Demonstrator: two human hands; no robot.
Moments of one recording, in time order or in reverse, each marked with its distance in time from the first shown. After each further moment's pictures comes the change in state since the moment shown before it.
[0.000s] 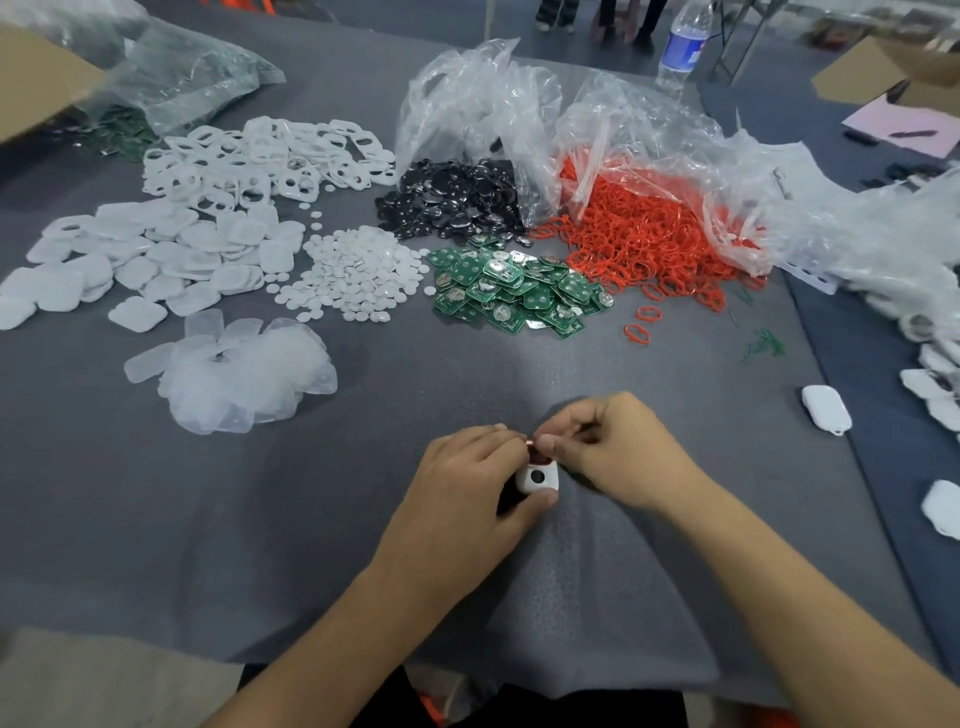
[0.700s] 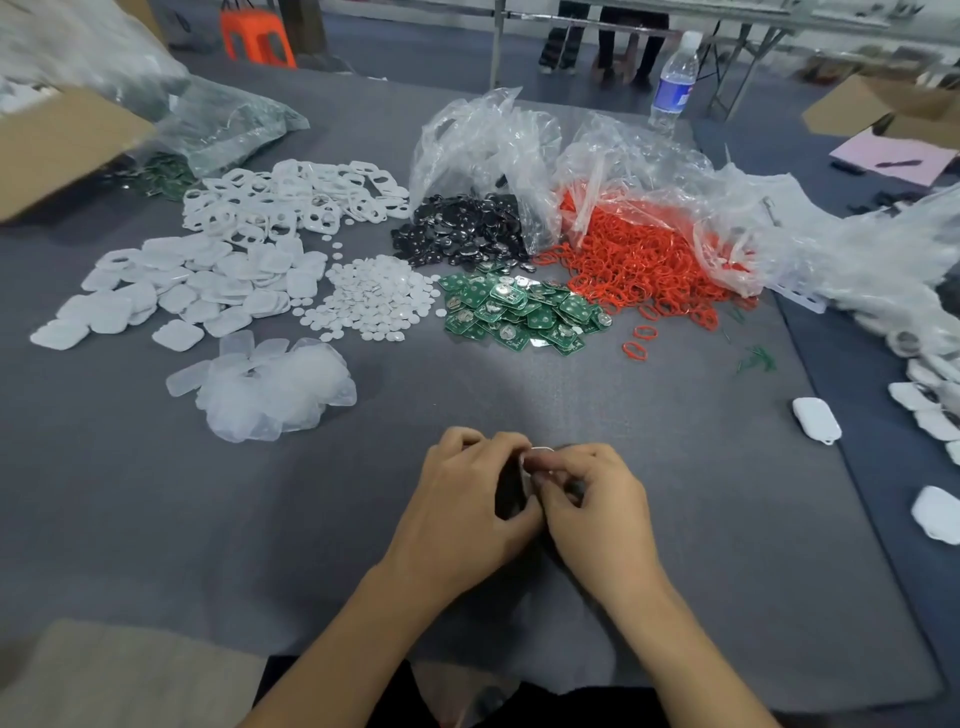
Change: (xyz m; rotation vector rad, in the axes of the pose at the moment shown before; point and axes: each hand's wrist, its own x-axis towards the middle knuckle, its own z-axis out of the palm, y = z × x) left_hand -0.003 0.007 -0.011 -0.014 0.015 -0.091; right_hand -0.048 0.001 0.059 0.181 0.416 -0.095
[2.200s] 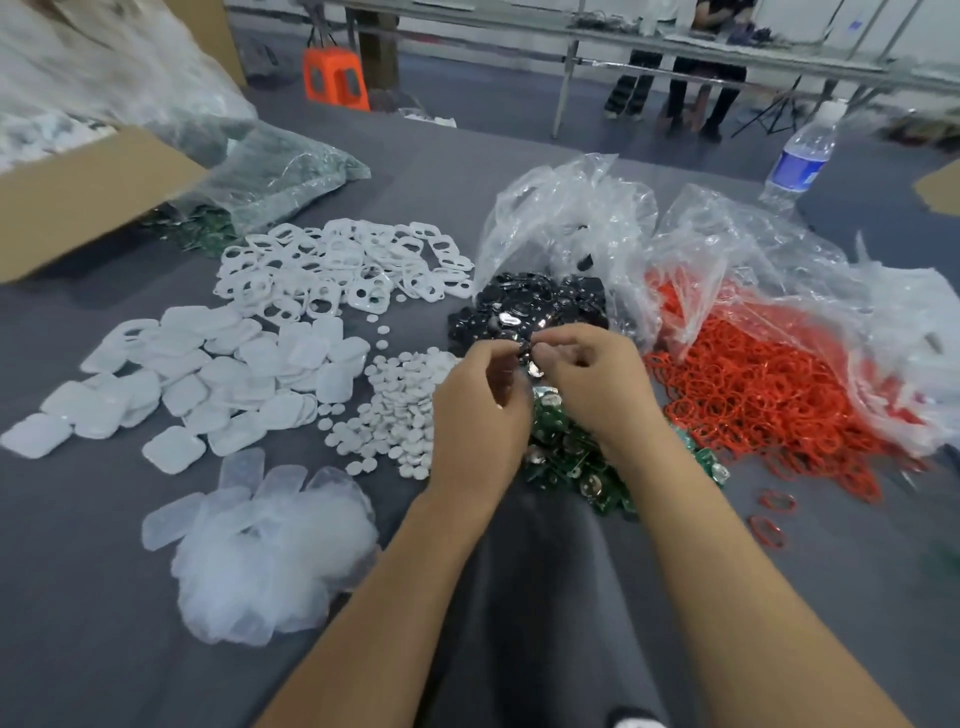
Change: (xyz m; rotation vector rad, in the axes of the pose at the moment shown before) left_hand 0.210 -0.083 -0.044 -0.412 0.508 -0.300; right_hand 0.271 -0.084 0.074 0.132 -0.148 -0.038
